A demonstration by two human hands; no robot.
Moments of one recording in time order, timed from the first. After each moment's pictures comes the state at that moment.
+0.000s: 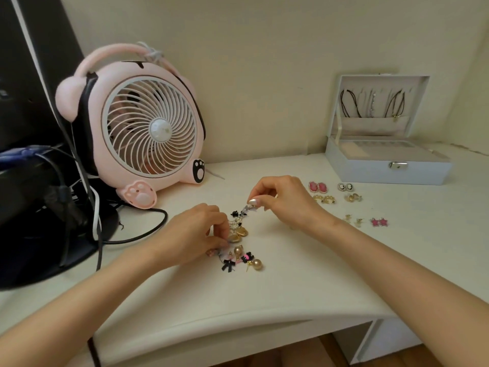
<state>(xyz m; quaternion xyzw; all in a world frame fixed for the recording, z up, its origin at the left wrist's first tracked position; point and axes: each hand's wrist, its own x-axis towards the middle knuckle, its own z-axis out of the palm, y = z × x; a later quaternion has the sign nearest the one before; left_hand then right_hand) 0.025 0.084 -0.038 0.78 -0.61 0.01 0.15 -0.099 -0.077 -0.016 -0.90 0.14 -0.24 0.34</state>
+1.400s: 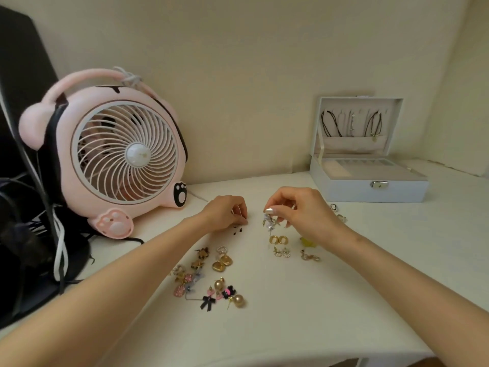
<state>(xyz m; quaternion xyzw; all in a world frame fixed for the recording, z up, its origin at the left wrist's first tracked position) 0.075 -0.059 -0.042 0.79 -0.57 -0.08 0.22 -0.126 -0.121 -0.004 -0.86 0.16 -0.30 0.38</state>
